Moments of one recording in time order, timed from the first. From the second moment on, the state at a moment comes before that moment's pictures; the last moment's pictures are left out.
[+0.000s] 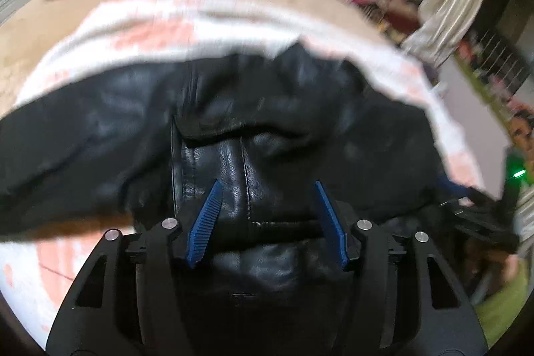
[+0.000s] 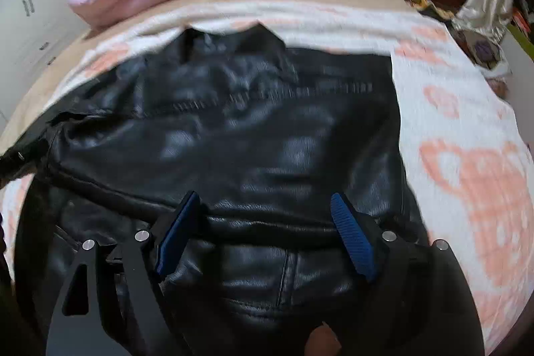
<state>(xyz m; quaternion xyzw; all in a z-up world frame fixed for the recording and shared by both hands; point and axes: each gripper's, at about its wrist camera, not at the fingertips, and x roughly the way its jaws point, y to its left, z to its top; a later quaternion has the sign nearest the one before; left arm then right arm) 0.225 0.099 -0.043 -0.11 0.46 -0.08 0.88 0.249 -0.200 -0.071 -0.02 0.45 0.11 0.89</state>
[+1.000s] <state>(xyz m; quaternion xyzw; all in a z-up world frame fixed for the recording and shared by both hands) 0.165 0.178 0.000 -0.16 0.39 0.05 0.90 0.191 -0.108 0.009 -0.05 0.34 0.19 0.92</state>
